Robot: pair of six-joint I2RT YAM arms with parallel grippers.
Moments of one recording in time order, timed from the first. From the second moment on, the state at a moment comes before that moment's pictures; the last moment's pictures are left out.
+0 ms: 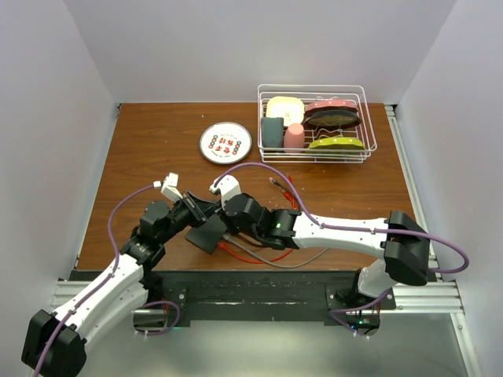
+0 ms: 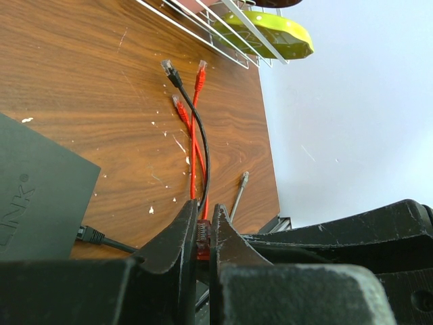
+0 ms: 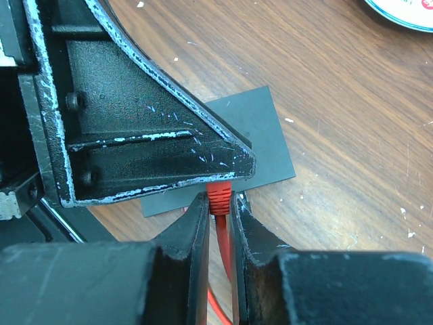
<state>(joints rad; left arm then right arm) -0.47 0.69 0.28 0.20 0.22 -1.04 1.22 1.55 1.11 -0.13 0.38 0.31</state>
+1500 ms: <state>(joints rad) -0.31 1.12 0.48 -0.02 0.15 -0.66 1.01 1.57 0.82 -0.02 0.16 0.26</state>
